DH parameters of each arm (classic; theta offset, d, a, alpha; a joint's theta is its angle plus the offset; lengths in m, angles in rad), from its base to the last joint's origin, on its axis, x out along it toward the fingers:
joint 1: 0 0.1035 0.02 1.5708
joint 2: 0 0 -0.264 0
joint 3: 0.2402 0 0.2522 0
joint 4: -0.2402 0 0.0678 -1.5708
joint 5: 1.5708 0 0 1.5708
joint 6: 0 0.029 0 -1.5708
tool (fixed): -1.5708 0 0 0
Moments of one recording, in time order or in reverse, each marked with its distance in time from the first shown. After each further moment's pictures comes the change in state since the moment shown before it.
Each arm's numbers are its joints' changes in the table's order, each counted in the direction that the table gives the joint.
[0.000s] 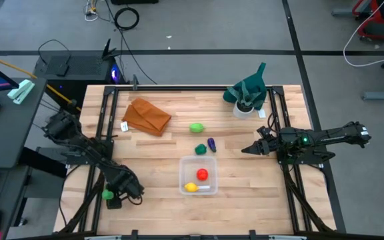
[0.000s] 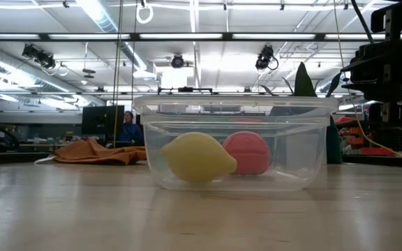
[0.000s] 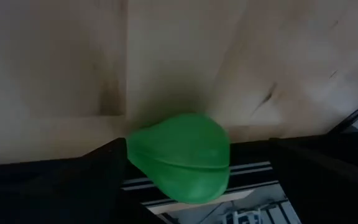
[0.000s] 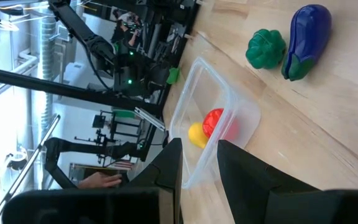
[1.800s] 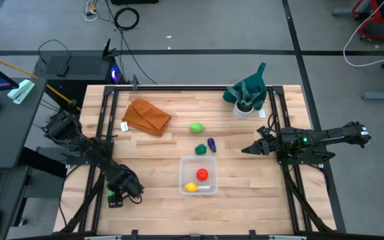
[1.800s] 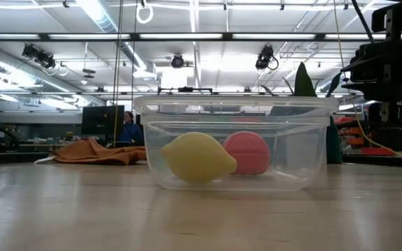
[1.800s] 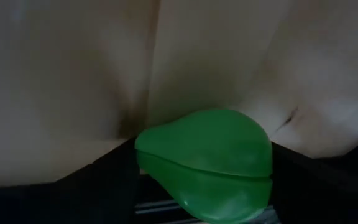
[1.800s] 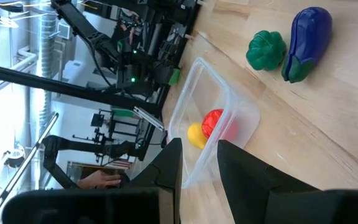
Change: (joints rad) left arm 0.003 -0.002 -0.040 0.067 0.059 -0.021; right arm 0.000 0.000 0.000 0.000 0.000 -0.019
